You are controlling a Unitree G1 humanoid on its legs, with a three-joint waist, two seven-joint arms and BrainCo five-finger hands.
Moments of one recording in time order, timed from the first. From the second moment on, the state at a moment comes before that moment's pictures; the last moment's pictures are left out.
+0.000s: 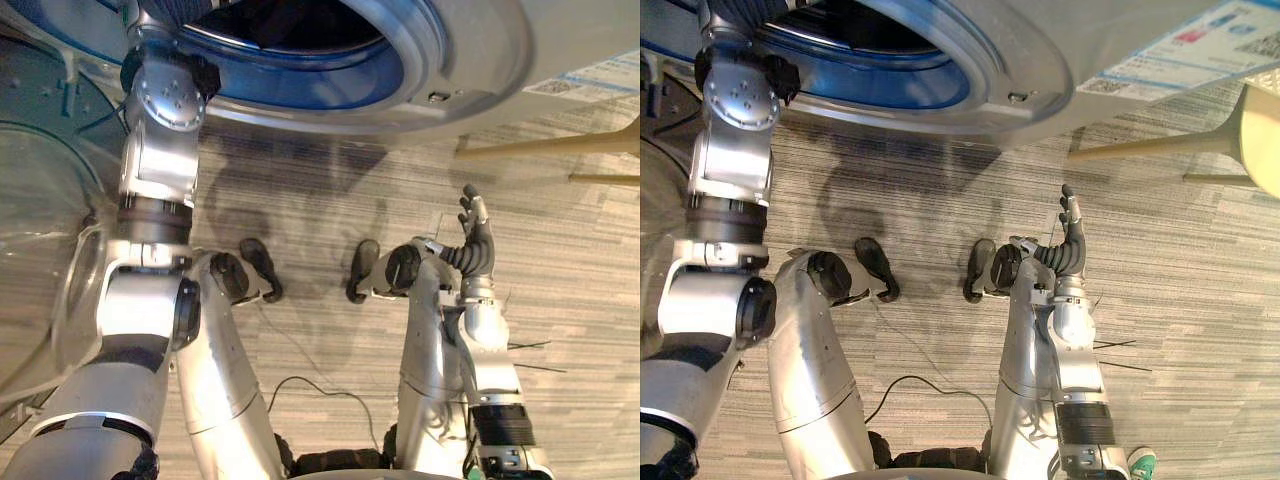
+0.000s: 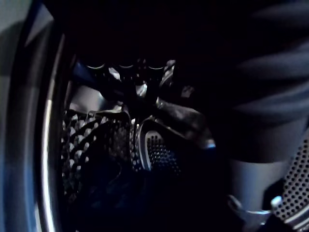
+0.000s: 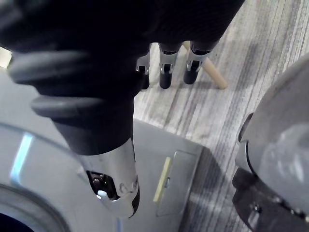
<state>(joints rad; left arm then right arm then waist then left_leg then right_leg) -1.01 0.39 0.08 0.30 0.42 0.09 0.31 -0.15 -0.04 -0.08 0.02 -0.13 -0.17 -0.19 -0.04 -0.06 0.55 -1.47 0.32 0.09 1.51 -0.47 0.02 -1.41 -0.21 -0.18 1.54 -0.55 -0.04</state>
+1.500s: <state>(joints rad) 0.11 0.10 0.10 0.98 0.17 -0.05 0.08 0.05 -0.08 -0.23 0.96 -0.03 -0.06 -0.13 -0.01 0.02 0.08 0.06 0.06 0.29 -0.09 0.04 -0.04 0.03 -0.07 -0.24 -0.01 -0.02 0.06</state>
